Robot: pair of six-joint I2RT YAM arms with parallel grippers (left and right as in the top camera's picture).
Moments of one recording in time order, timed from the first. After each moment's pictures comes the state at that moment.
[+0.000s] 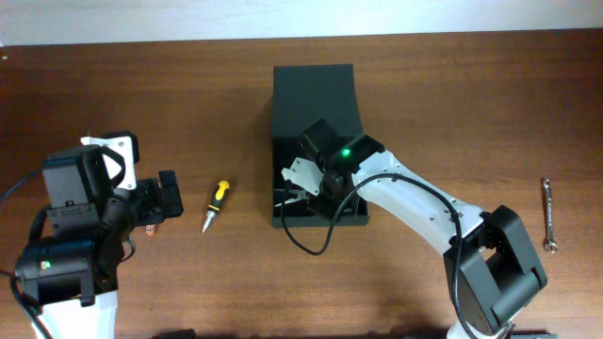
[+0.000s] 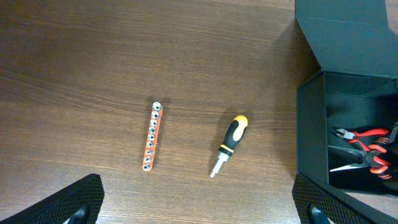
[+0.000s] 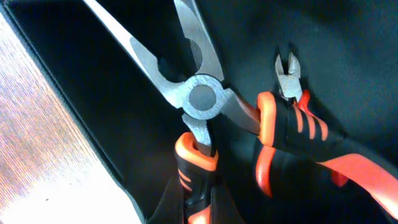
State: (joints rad) left arm 0.14 1.02 1.26 -1.10 0.03 0.00; right arm 0.63 1.85 1.36 -0.92 -0.16 -0.44
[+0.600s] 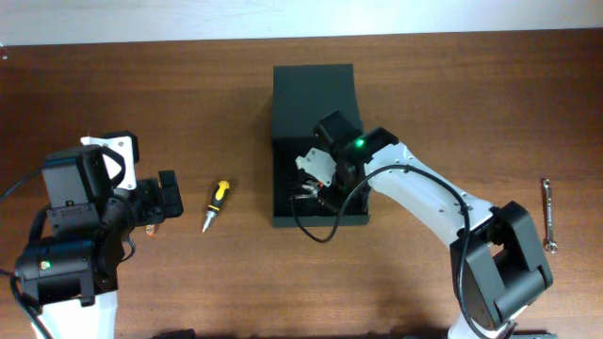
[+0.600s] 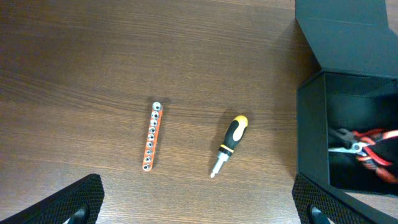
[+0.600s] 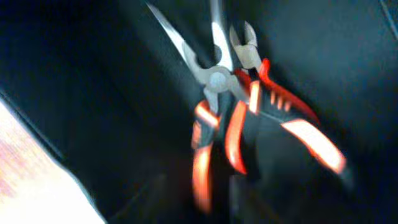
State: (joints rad) left arm 0.14 1.02 1.26 -1.10 0.03 0.00; right arm 0.55 1.85 1.36 -0.94 -0.17 -0.41
